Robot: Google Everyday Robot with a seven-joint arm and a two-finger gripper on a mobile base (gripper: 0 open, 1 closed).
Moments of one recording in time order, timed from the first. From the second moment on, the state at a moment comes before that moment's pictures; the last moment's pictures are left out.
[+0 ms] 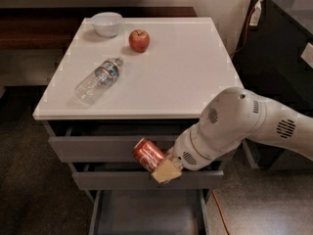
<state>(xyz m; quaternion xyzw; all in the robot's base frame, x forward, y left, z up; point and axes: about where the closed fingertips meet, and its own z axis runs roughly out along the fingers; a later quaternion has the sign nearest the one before) 0.412 -0.040 0.736 -0.85 -0.44 -0.18 0.21</state>
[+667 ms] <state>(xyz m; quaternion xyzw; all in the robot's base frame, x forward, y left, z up) 0.417 -0.040 0.766 -0.85 -0.44 -0.19 0.20</state>
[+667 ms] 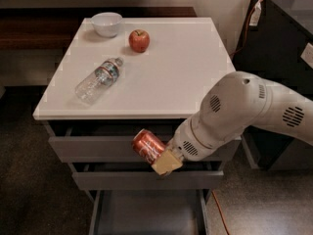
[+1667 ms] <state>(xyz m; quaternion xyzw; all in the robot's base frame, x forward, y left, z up) 0.459 -0.054 0.857 -0.85 -0.46 -0.19 0.18</state>
